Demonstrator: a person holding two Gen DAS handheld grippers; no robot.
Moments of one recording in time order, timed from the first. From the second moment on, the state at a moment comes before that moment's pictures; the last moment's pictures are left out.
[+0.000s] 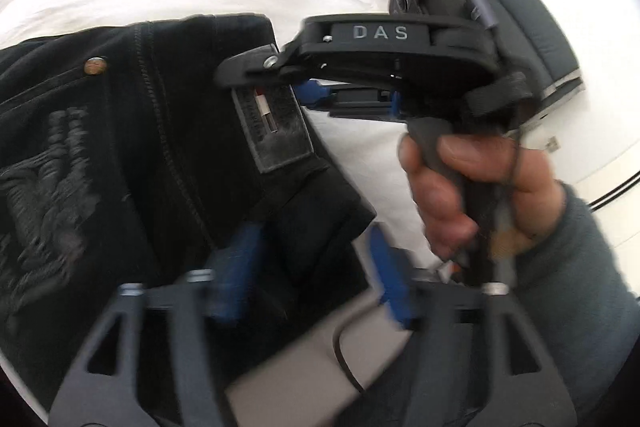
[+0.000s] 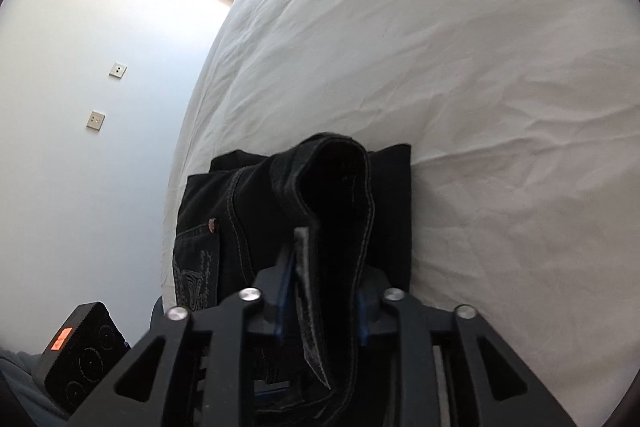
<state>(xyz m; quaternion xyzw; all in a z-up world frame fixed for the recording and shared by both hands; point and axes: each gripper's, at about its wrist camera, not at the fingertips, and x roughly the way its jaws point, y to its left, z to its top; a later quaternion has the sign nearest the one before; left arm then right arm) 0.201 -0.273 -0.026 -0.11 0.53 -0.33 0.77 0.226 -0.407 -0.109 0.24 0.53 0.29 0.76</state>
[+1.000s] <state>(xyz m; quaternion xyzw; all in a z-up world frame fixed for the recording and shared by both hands) 0.281 -0.122 0.007 -0.10 0.48 -0.22 0.85 0.157 -0.381 -0.044 0.26 0.42 0.32 0.81</state>
